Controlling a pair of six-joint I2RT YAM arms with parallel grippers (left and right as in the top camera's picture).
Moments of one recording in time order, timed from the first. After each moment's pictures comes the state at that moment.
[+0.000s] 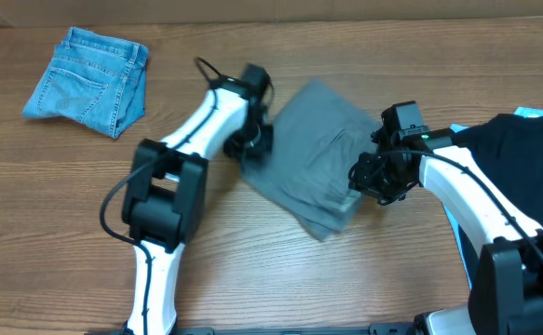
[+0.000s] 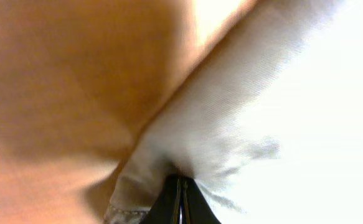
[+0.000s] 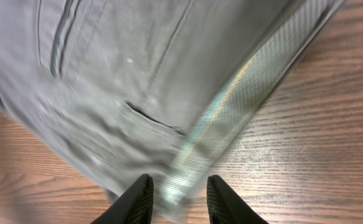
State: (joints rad) left arm -0.36 2.28 1.76 -0.99 0.19 -0.32; right arm 0.18 1.64 1.08 -0.86 -0.32 0.44
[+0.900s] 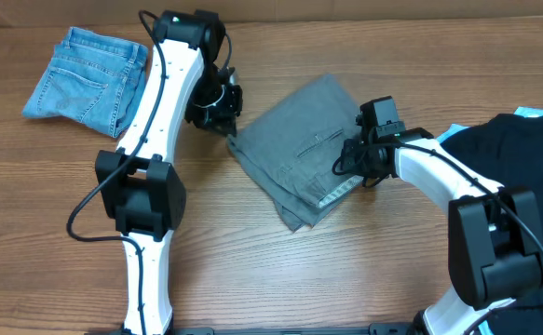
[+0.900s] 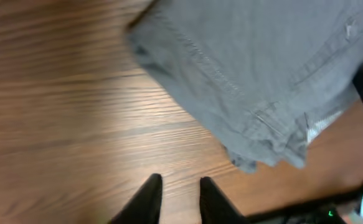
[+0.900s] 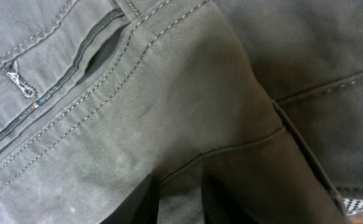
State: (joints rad) left arm -0.23 2.31 2.32 -1.68 0.26 -0.21; right arm 0.24 1.83 1.08 -0.50 -0.15 0.40
